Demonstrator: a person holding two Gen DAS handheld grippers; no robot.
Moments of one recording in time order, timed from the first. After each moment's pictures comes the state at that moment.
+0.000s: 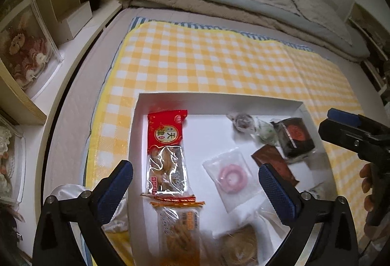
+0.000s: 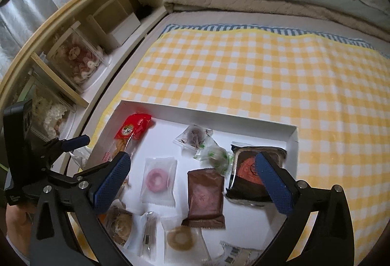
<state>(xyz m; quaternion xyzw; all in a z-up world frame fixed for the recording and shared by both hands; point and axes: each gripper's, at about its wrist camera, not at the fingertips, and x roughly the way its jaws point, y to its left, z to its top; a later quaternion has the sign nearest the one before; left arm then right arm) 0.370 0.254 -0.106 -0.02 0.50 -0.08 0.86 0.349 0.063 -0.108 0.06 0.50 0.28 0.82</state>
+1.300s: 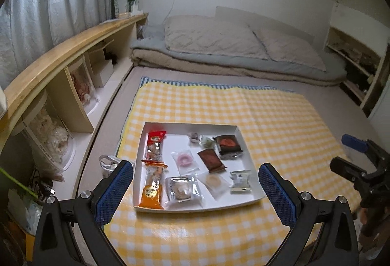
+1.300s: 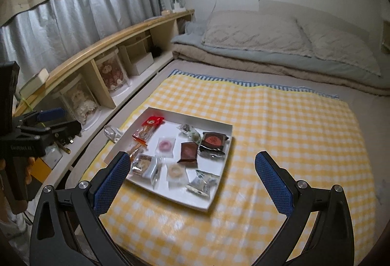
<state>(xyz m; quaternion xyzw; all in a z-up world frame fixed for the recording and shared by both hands) 0.087 0.195 0.103 -0.02 0.37 -0.06 0.93 0.144 -0.063 0.050 0.00 0.36 0.25 0.90</state>
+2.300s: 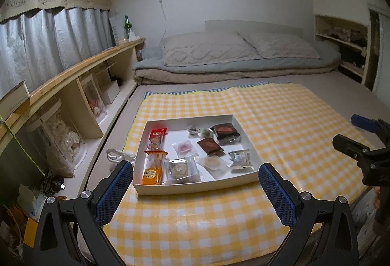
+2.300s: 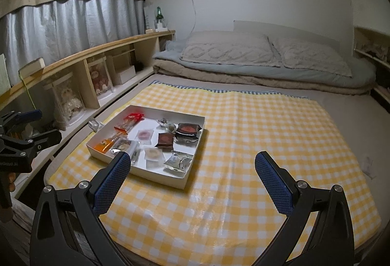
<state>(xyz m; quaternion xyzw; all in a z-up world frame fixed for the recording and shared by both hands) -0.042 0.129 0.037 0.06 0.30 -0.04 0.95 0.045 -0.114 -0.003 0.00 0.28 0.19 0.94</state>
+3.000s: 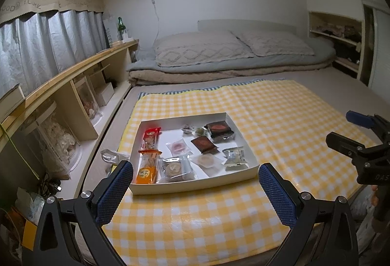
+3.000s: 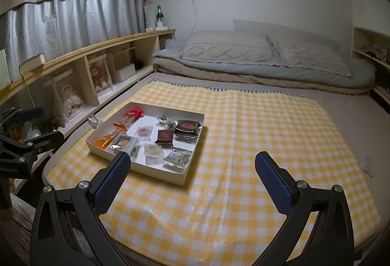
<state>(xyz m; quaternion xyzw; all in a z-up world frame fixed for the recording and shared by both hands) -0.044 0.116 0.031 0.07 0.30 -0.05 0.95 0.041 -0.115 -0.008 -0.01 0.28 0.19 0.94</state>
